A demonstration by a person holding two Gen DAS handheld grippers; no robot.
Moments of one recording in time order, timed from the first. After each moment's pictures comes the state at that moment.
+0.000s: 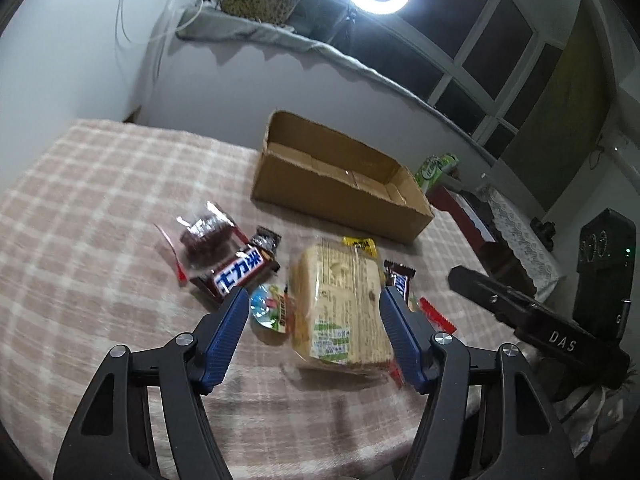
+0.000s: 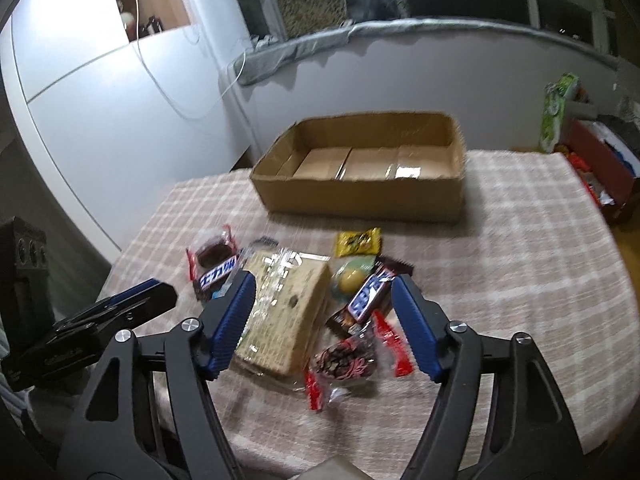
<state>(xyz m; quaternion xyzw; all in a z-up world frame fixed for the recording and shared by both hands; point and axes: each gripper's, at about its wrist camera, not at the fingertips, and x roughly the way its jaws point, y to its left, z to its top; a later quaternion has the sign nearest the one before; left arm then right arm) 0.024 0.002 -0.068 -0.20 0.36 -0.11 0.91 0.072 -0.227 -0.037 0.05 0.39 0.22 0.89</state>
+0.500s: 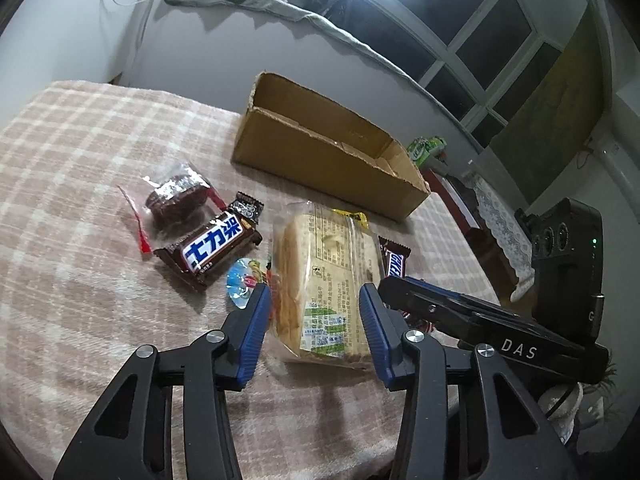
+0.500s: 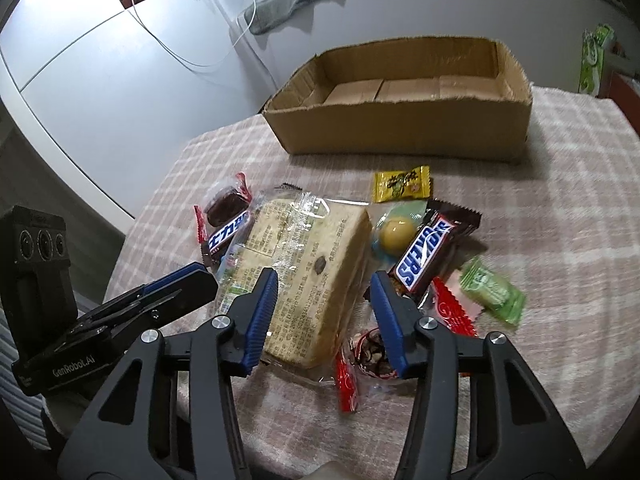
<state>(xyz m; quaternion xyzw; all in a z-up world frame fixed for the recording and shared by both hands) 0.039 -0.003 -0.095 -0.22 0.39 -0.15 0.88 0.098 -0.202 -0.087 0.07 0.47 0.27 0.84</state>
